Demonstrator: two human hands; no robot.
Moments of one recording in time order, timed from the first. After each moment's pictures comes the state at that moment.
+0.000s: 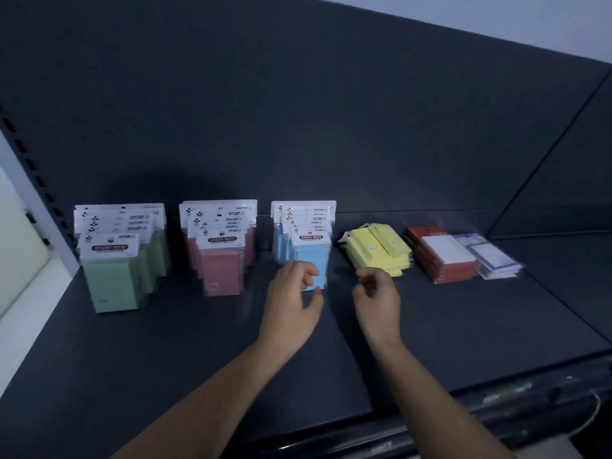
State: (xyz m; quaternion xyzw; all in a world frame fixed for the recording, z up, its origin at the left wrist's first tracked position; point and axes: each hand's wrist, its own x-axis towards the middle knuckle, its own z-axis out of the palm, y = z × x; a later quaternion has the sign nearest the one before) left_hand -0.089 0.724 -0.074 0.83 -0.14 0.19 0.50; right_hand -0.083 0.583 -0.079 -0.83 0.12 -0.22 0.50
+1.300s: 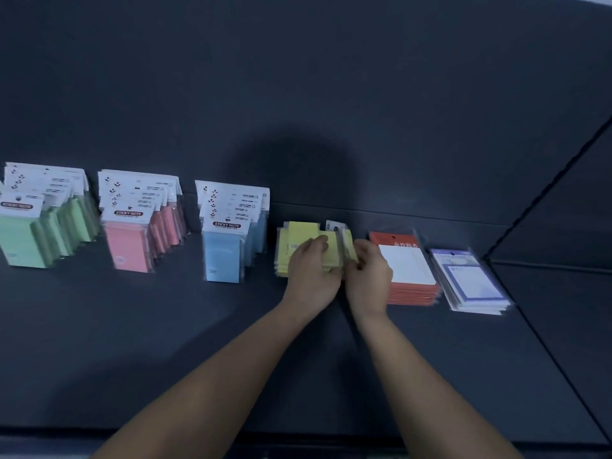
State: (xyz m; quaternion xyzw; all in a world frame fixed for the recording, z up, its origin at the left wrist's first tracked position) left_hand -0.022 0.524 -0.059 0.87 0.02 0.08 0.49; right_hand -0.004 0.435 -0.068 -0.85 0.07 -0.16 0.50
